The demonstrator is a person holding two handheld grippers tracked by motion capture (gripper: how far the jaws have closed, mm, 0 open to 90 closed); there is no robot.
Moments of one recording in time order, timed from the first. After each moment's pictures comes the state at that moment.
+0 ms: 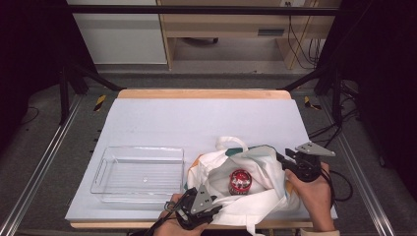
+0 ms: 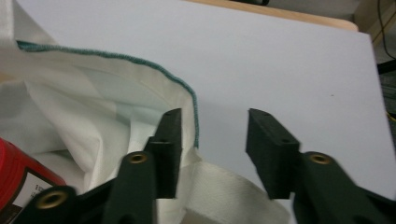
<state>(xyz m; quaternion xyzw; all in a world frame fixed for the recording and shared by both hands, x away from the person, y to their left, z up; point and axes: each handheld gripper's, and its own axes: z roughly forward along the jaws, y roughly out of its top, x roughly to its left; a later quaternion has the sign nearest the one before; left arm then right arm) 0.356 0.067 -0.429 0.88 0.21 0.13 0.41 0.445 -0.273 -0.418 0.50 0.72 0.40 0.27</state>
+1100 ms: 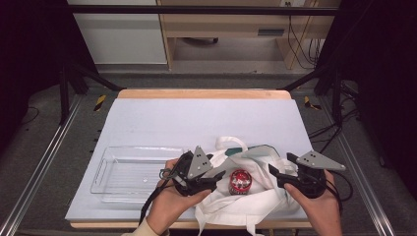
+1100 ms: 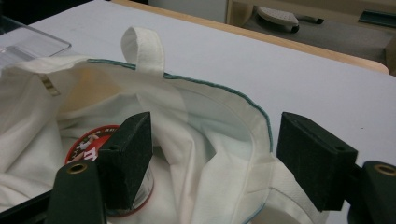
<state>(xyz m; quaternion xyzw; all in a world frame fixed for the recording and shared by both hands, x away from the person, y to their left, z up) 0.404 0.067 -0.351 0.84 0.23 0.21 0.44 0.392 -0.248 -0.377 0.43 0.74 0.44 0.26</state>
